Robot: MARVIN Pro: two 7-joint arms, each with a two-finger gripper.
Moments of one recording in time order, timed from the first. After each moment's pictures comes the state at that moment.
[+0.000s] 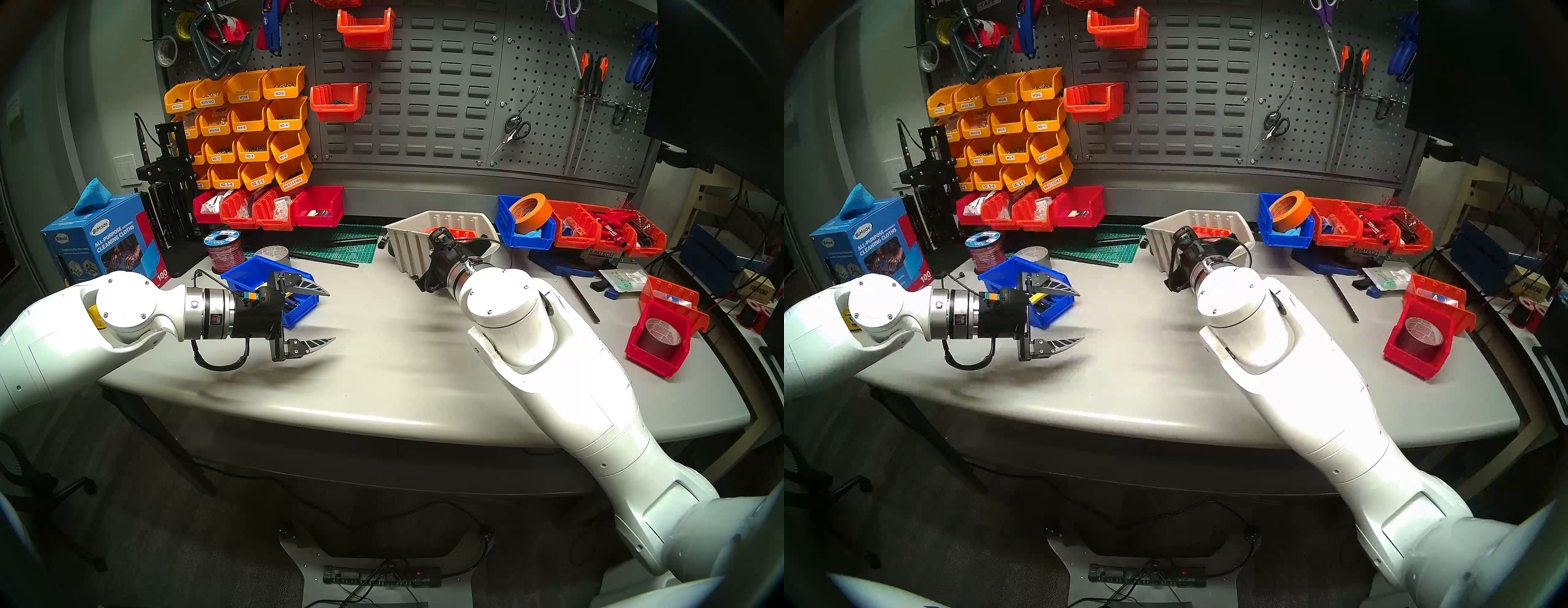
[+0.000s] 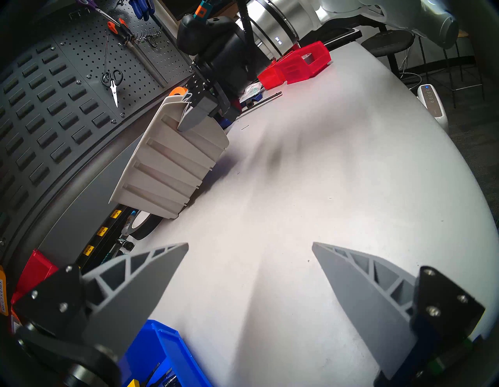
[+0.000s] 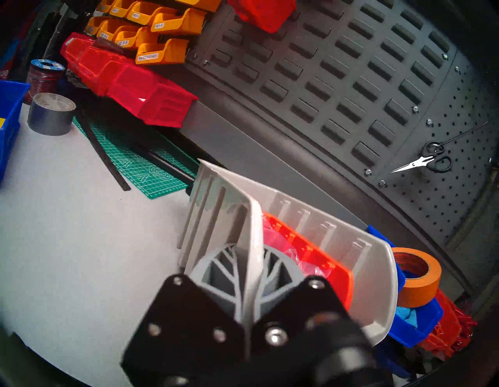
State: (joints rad) left arm 0.70 -0.26 -0.44 -1.73 -0.62 -0.30 -0.61; right arm -1.14 -1.17 1.00 -1.94 0.00 0.83 -0.15
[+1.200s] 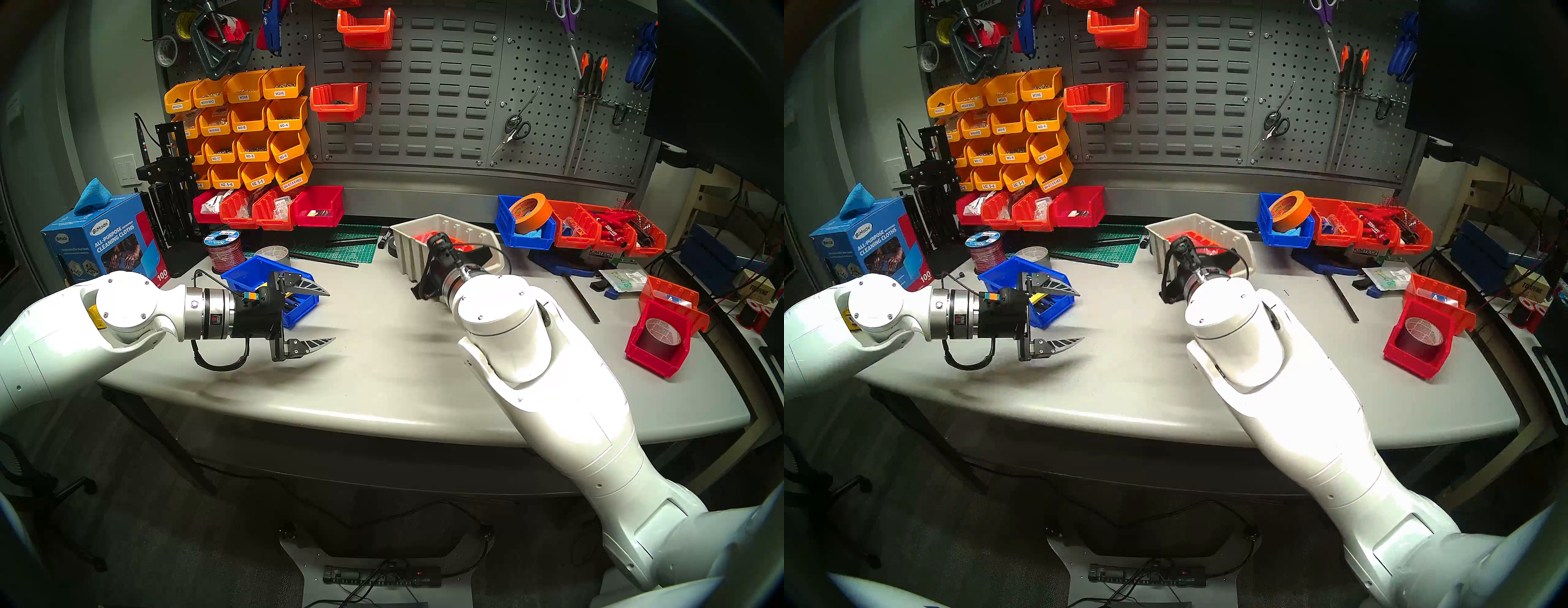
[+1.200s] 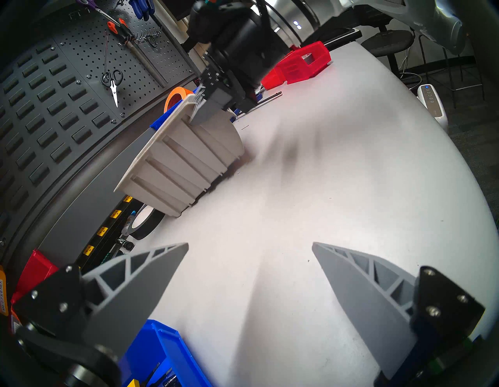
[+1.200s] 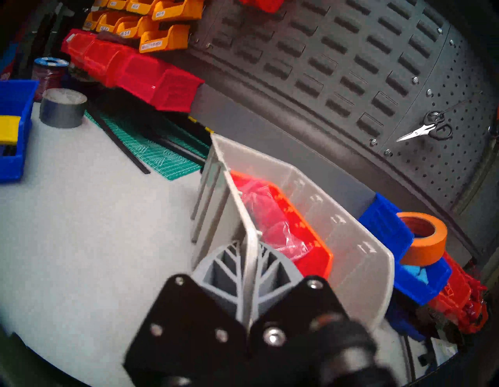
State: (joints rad) left arm 0.70 -0.26 -0.44 -1.73 -0.62 -0.30 -0.61; right arm -1.27 -1.18 1.01 -2.06 0.09 0.96 -0.23
